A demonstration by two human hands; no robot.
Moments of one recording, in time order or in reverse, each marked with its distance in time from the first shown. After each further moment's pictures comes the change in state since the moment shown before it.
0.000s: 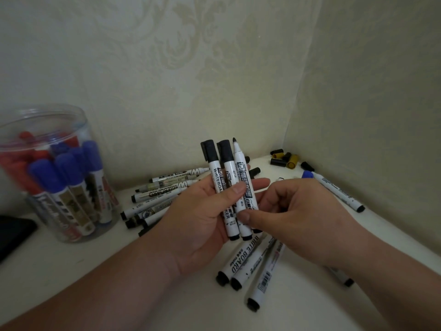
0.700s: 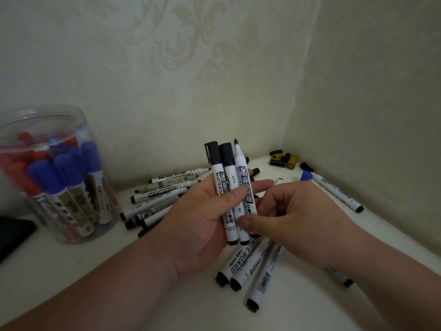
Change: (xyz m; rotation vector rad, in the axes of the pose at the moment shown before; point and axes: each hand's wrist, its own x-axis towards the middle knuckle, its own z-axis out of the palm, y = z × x) left_hand -0.002 -0.001 0.002 -0.006 -0.068 -0.010; right_hand 0.002 0.002 -0.002 0.021 -0.080 -0.018
